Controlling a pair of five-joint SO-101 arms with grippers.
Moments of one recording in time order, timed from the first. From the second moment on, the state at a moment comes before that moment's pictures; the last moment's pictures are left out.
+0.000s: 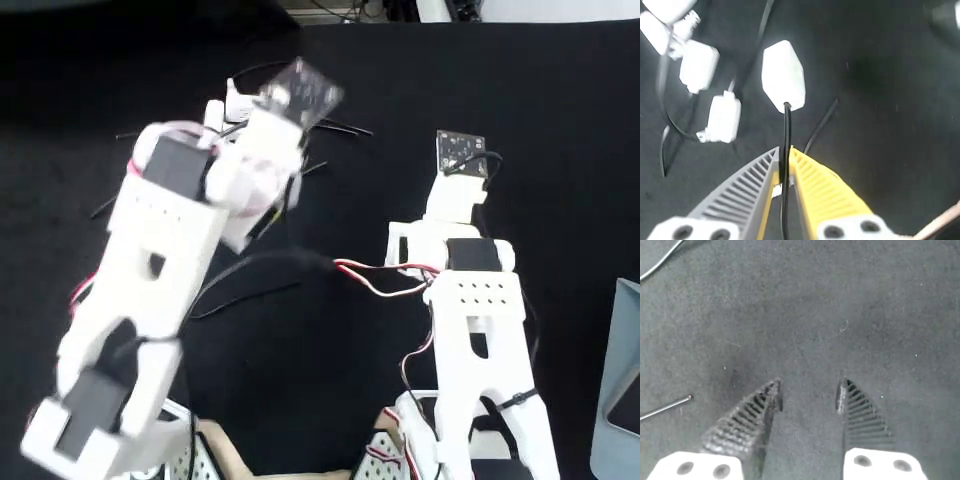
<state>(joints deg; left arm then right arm) 19.3 -12.9 -13.0 100.6 -19.6 0.3 -36.0 48.2 61.0 -6.8</state>
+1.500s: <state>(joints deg) -23.5 -103.6 81.7 68.5 -28.2 -29.1 -36.0 51.2 58.8 -8.7</state>
